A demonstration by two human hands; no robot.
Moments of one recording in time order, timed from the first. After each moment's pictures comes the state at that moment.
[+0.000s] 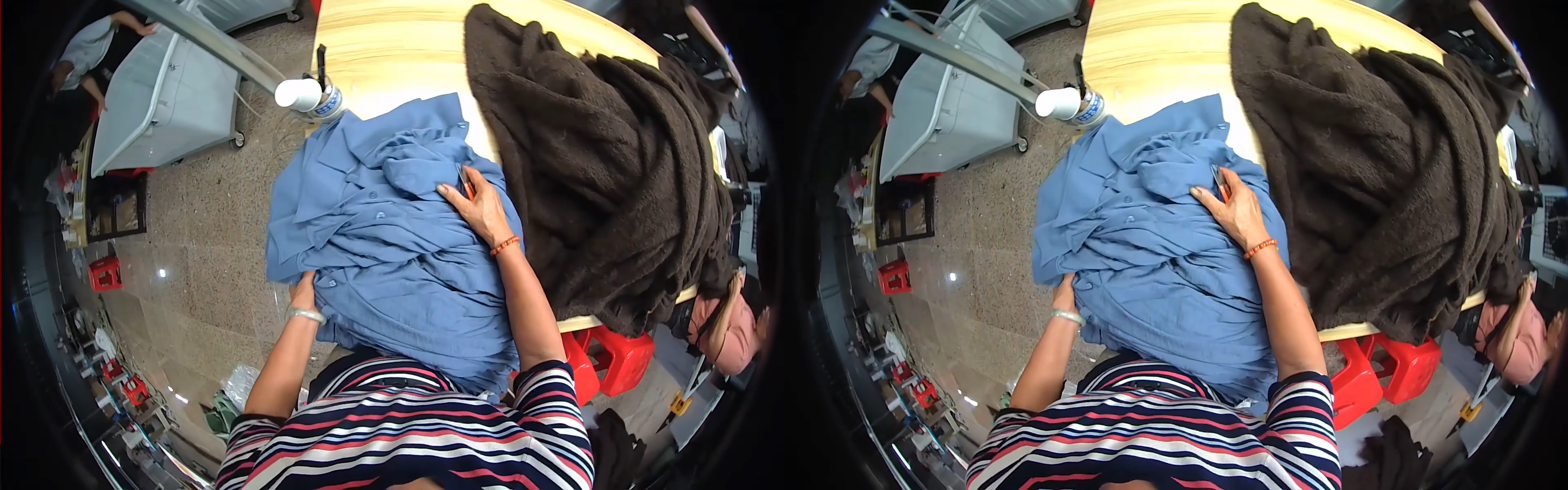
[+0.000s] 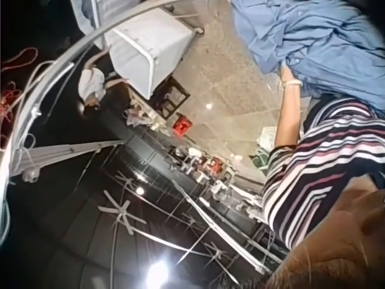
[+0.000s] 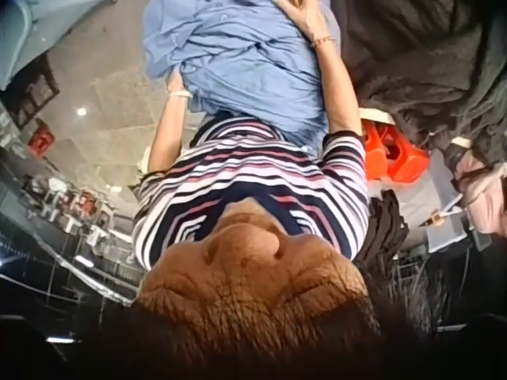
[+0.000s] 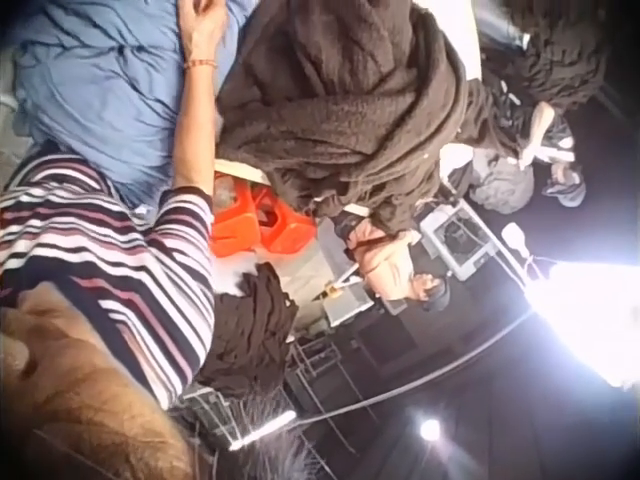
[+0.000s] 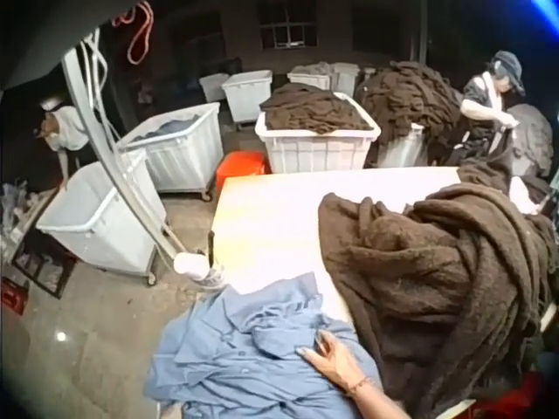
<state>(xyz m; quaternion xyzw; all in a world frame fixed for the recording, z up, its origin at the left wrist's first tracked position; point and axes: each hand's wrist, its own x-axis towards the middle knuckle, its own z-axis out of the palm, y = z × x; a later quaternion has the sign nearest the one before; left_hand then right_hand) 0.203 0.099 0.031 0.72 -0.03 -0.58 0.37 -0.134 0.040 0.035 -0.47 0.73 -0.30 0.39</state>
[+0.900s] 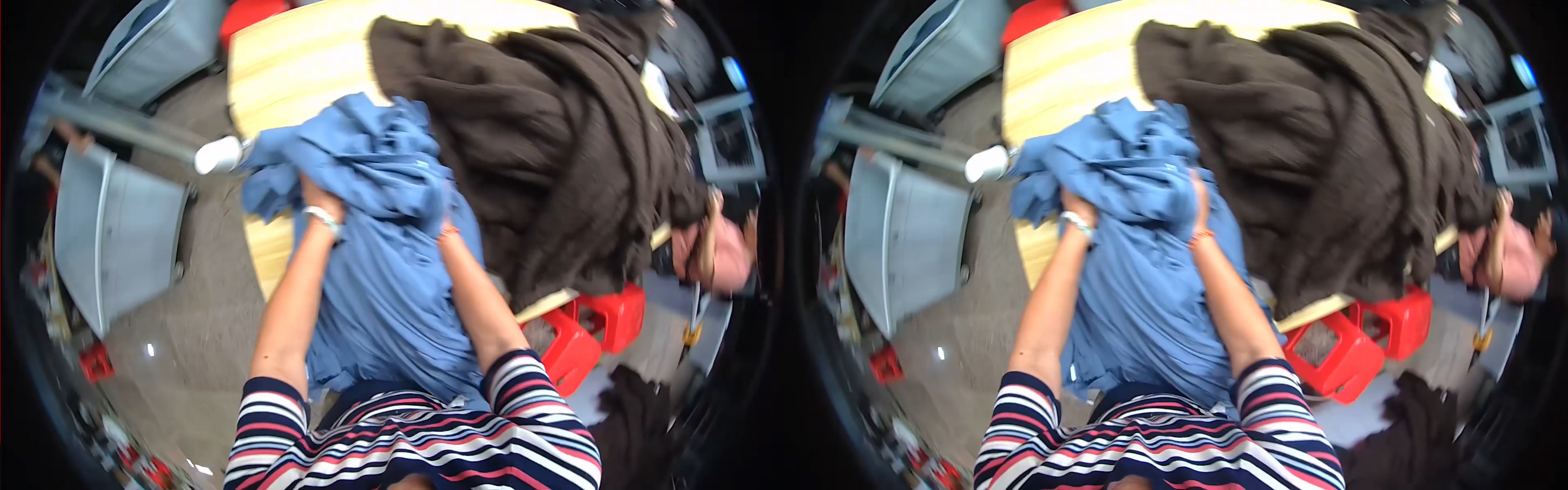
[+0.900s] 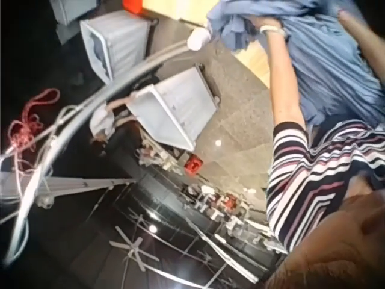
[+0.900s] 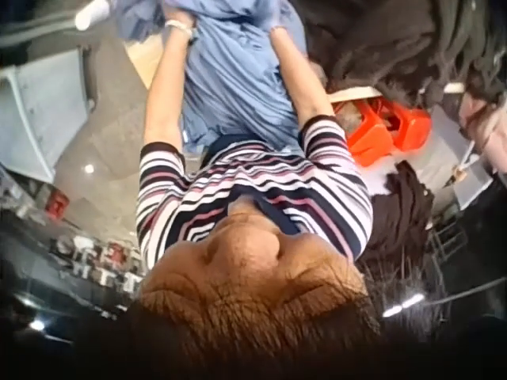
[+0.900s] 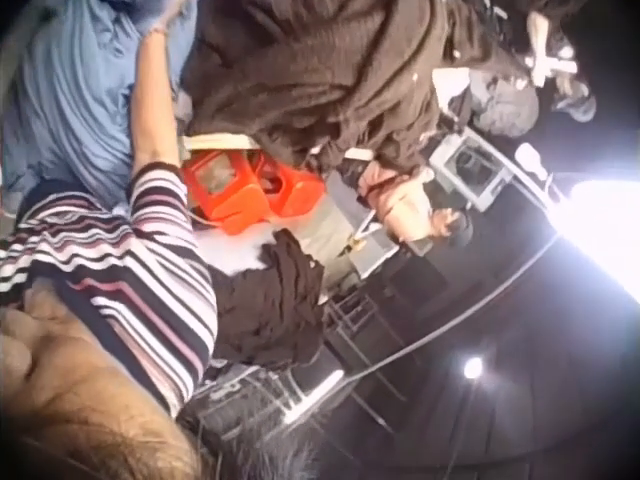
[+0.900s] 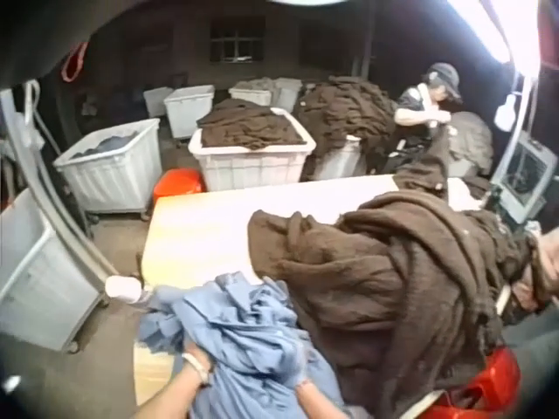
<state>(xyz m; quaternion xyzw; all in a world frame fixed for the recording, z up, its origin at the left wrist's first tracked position) 0.059 -0.094 -0.052 0.51 -0.71 -0.30 0.37 -0.139 0.015 -0.080 -0.45 0.66 -0.58 0.17</state>
